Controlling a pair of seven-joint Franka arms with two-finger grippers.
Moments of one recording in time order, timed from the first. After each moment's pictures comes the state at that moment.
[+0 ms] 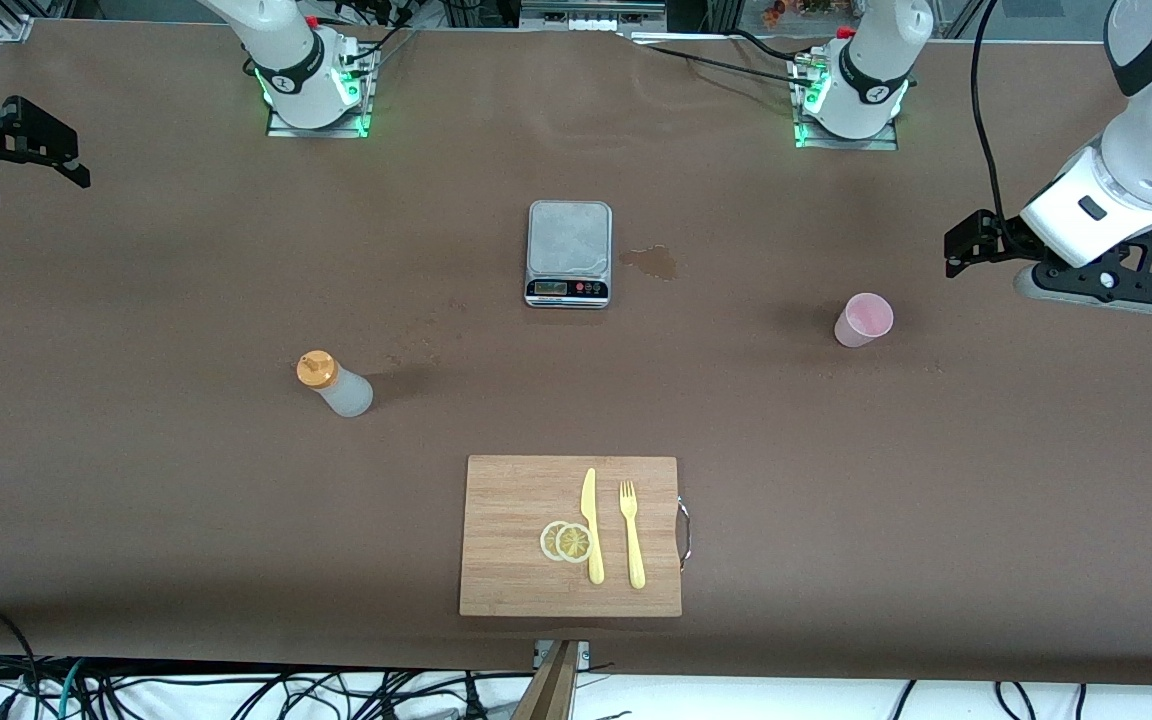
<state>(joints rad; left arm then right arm) -0.05 0.02 -0.06 -1.70 0.01 1.67 0.02 0.17 -0.11 -0.20 -1.66 0.01 1.54 -0.30</state>
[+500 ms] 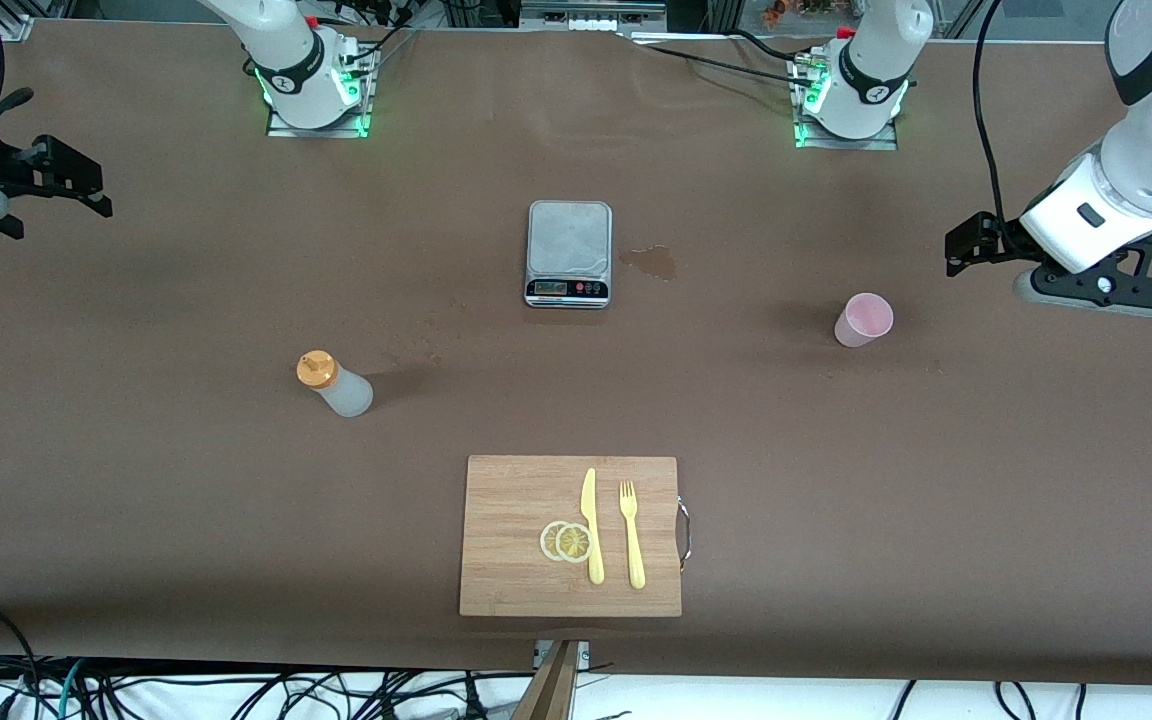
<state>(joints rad) -0.05 0.03 -0.05 -1.70 0.01 1.65 0.03 0.18 -0.06 -0.19 -1.67 0.01 1.57 -0.30</state>
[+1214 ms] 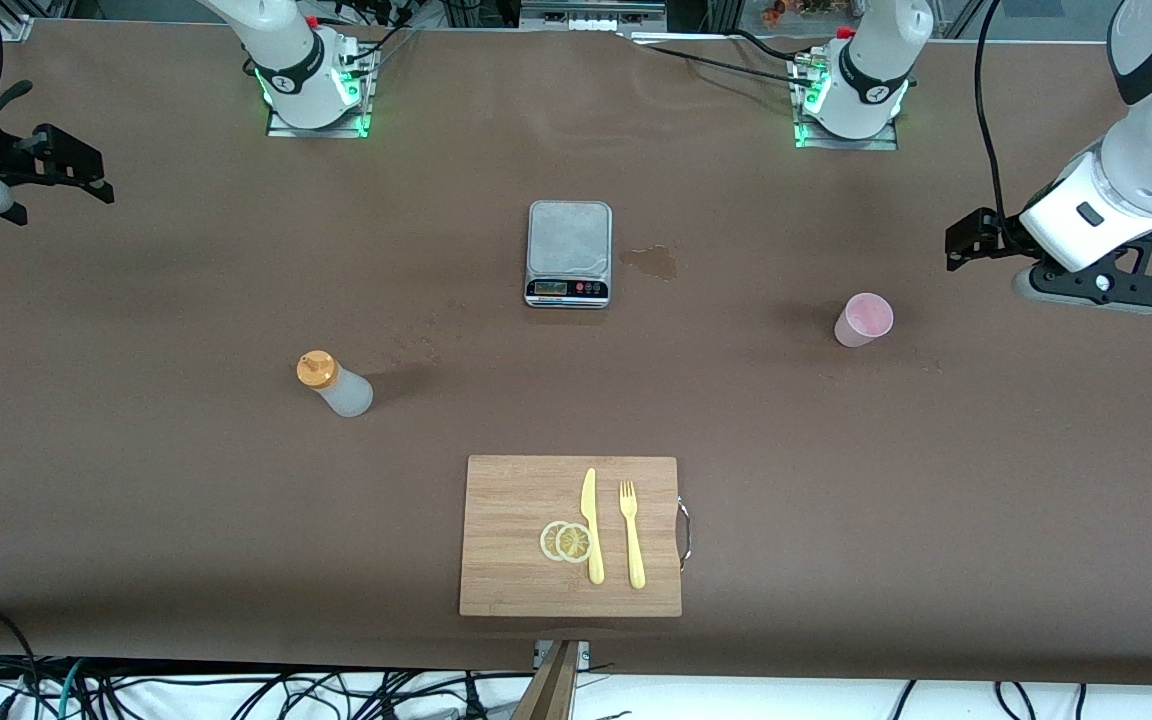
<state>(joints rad) -0.04 0.02 -0.05 -1.70 0.01 1.62 0.03 0.18 -0.08 -0.21 -1.67 0.01 1.51 -0.30</state>
